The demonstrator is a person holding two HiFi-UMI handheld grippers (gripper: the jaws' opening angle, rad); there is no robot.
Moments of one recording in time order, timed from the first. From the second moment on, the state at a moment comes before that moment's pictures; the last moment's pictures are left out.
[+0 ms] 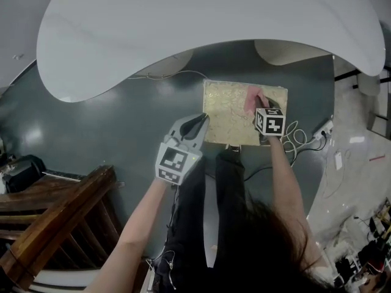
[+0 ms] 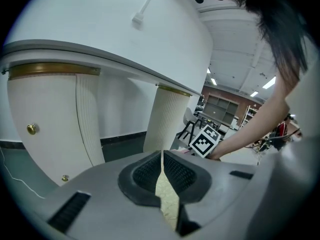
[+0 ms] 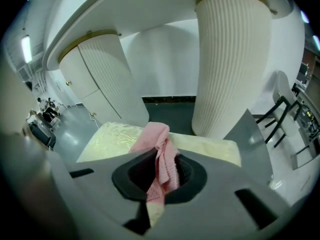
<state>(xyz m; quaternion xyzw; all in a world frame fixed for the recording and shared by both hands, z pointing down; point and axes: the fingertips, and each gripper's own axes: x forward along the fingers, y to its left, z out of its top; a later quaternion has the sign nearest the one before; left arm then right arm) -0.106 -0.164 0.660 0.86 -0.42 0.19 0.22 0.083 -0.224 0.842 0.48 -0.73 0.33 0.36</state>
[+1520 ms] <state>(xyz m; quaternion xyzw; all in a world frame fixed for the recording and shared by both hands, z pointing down) -0.168 -0.151 0.686 0.84 -0.43 0.22 0.24 -0.074 -0.160 0.821 0.38 -0.80 0.35 0.32</state>
